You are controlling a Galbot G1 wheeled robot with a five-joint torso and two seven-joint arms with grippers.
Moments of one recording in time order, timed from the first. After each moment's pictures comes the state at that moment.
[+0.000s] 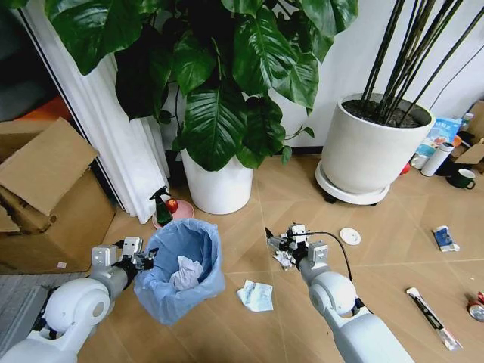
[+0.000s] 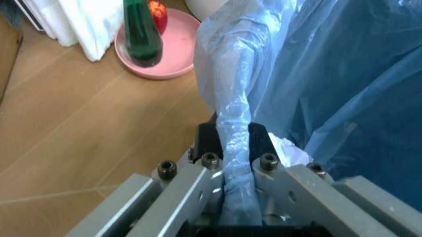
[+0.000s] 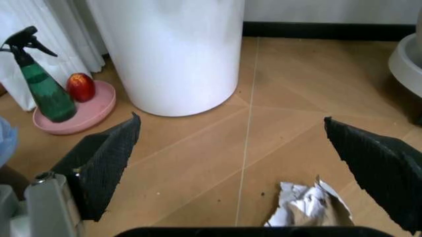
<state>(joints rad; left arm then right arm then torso) 1.36 -0.92 -0.53 -2.02 -0.79 0.69 -0.16 -1.17 1.25 0.23 1.77 0.35 -0.30 0.10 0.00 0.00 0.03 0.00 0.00</state>
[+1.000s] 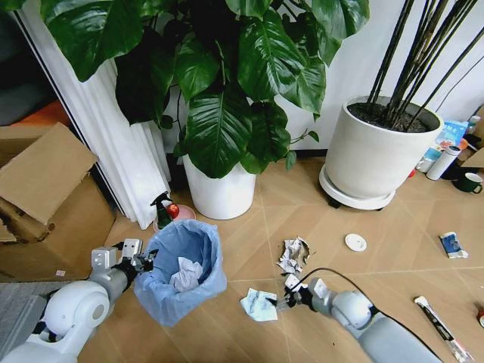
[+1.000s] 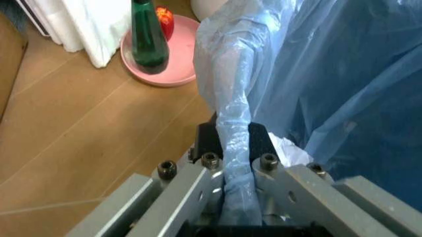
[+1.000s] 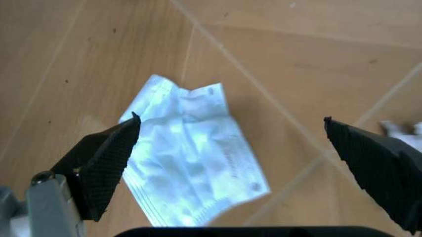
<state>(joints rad) 1.37 -0.93 -0.55 -2.02 -0.77 0.68 -0.14 -1.07 1.02 -0.03 1.40 0.12 -0.15 -0.47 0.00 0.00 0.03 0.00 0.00</state>
